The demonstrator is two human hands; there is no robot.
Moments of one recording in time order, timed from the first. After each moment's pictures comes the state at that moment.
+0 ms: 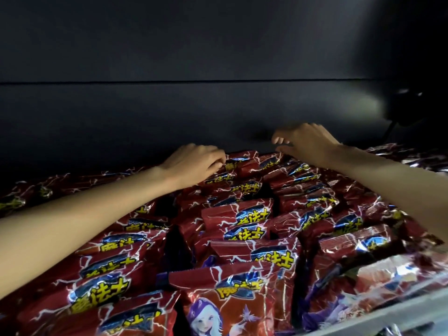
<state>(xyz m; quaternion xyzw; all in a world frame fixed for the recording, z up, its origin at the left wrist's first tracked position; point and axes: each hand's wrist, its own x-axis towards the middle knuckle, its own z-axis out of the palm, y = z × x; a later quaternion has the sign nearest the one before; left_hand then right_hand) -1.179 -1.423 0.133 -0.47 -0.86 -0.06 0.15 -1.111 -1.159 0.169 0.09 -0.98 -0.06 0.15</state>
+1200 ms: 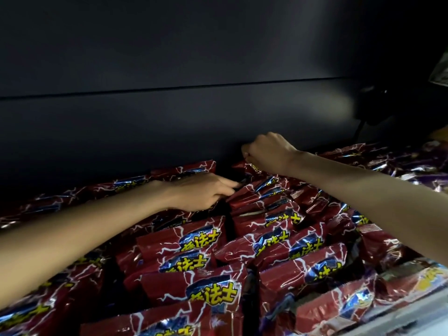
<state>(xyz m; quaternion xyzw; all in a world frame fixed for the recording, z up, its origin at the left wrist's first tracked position) -1.161 -1.325 0.122 -0.61 -0.77 -0.14 -0.11 -1.135 -1.123 0.150 0.13 -0.97 -0.16 0.14</state>
